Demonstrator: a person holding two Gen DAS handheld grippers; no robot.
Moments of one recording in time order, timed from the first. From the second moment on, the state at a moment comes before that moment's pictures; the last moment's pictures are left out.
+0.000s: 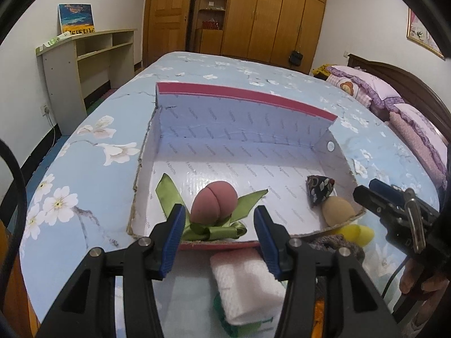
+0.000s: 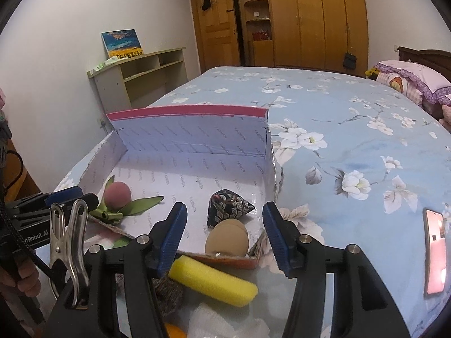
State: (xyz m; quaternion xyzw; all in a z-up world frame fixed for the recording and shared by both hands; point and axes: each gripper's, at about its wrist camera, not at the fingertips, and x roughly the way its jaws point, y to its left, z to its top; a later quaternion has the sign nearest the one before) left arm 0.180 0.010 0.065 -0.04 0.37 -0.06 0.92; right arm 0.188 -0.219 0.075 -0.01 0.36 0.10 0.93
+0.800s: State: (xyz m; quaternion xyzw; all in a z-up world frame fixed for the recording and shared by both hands) left arm 0.113 0.003 0.053 -0.05 0.38 -0.08 0.92; right arm 0.117 -0.221 0.067 0.01 0.36 0.09 0.93
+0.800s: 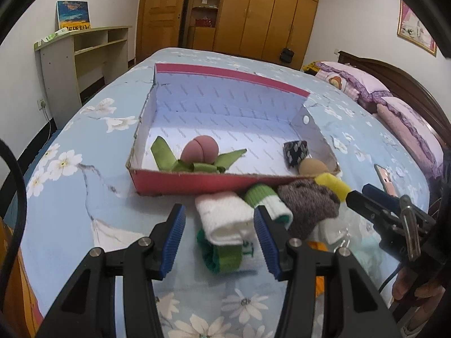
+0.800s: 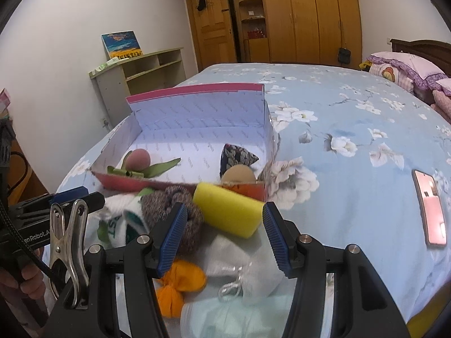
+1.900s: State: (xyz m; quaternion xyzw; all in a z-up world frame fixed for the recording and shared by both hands) left arm 0.114 -0.027 0.003 -0.03 0.43 -0.07 0.90; right arm 0.077 -0.234 0.036 0.04 0.37 0.10 0.92
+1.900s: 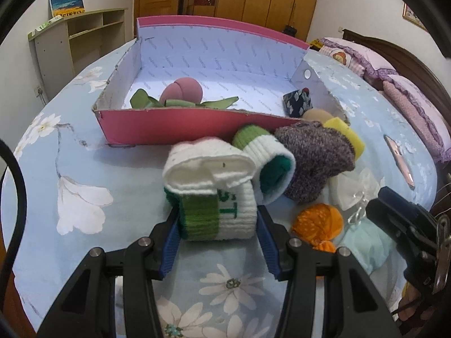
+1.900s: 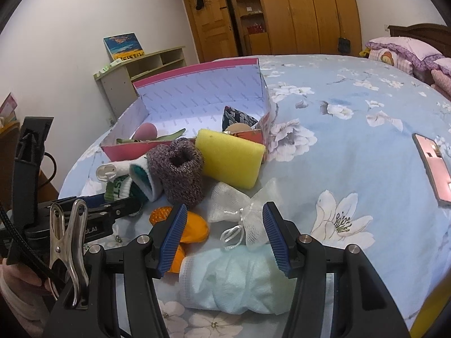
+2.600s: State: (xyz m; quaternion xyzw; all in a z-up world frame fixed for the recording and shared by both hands) left arm 0.102 -0.009 0.014 -0.02 0.41 -0.09 0.91; right arm 0.075 -0.224 0.039 0.03 0.38 0.10 0.92
